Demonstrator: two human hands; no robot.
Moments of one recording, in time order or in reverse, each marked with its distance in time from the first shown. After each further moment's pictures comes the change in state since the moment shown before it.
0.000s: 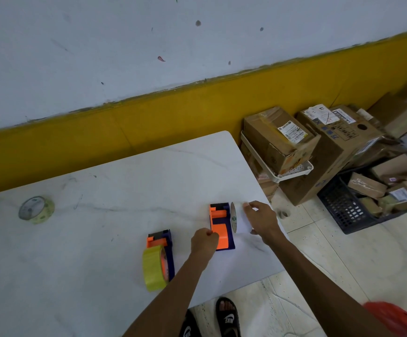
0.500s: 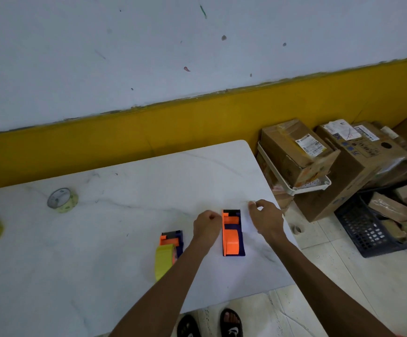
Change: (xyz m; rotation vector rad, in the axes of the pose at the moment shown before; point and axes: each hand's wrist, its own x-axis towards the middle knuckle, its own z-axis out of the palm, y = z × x) left_hand -0.009 0.036 -0.037 -0.136 0.138 0.161; right_hand -0.014 -0.036 0.007 -0.157 0.066 -0.130
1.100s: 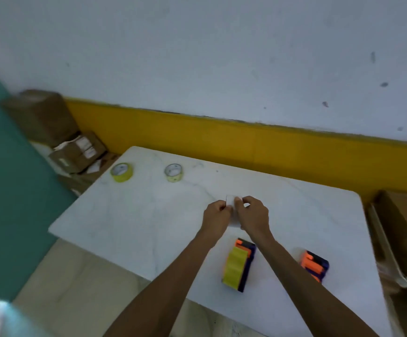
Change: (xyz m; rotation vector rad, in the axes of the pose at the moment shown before) left_hand -0.068 -0.017 -0.184 -0.226 0.425 0.123; right_hand -0.120 -0.155 0.139 0.066 -0.419 -0.500
